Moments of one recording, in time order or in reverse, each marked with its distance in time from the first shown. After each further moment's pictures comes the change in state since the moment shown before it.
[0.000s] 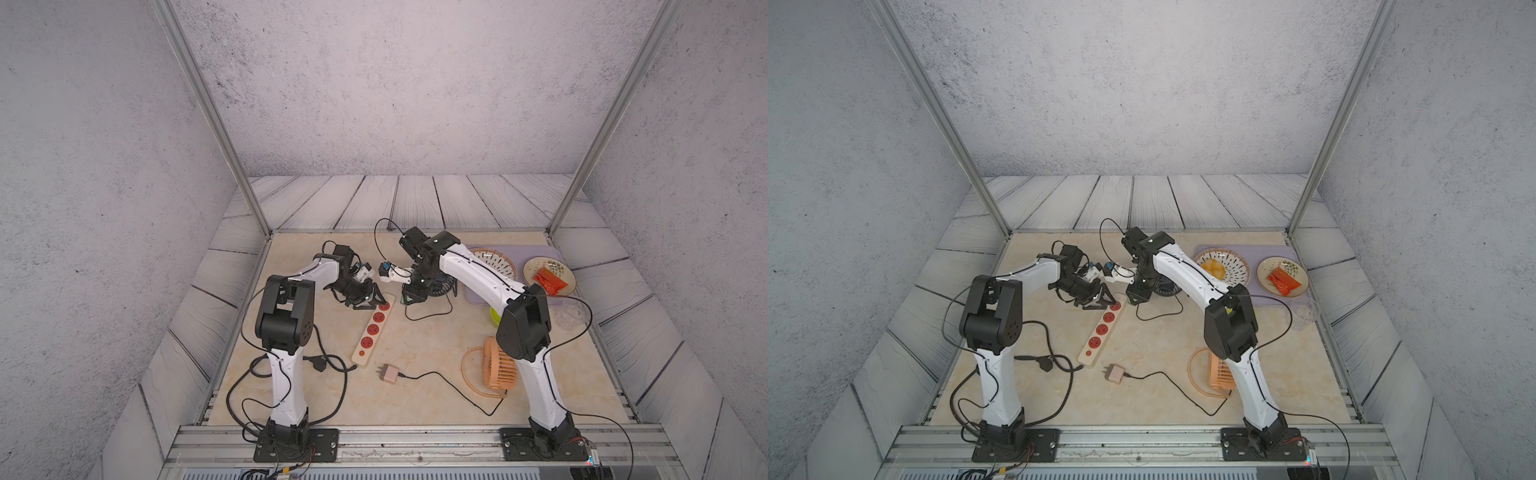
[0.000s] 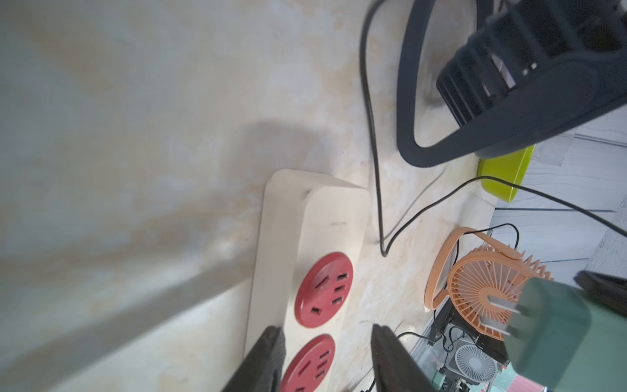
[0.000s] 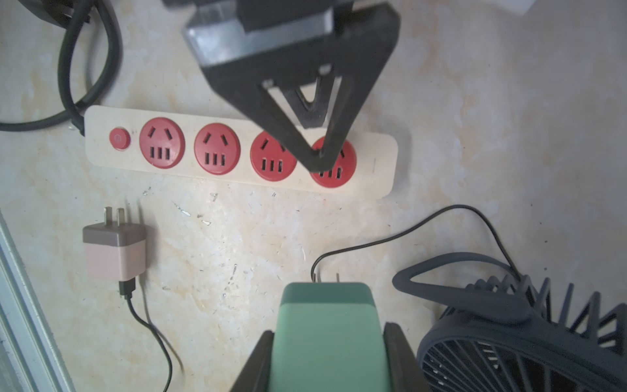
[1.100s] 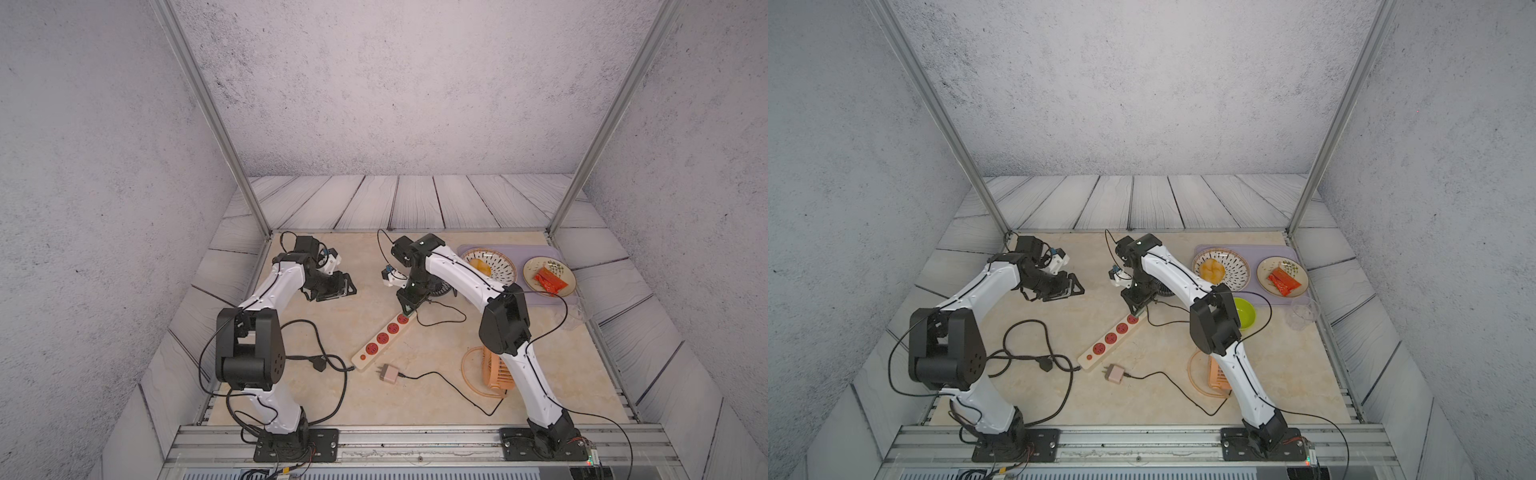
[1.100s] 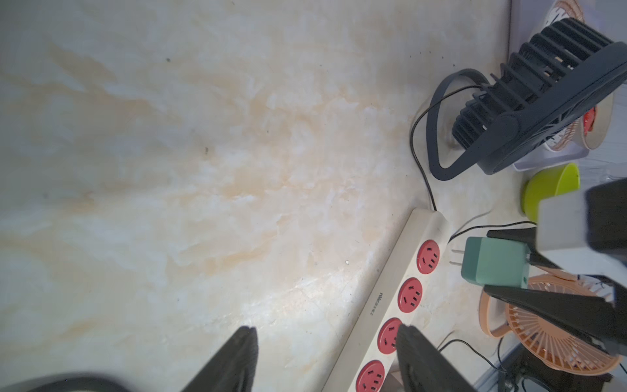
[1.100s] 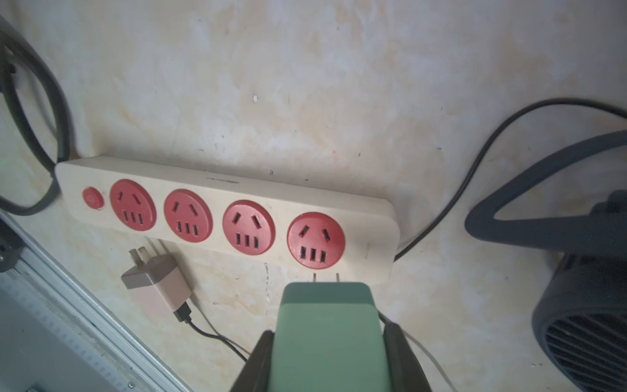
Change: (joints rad) left arm 0.183 -0.383 -0.154 -0.018 -0.280 0.101; right arm 0.035 0.185 0.196 -0.219 0.021 0.390
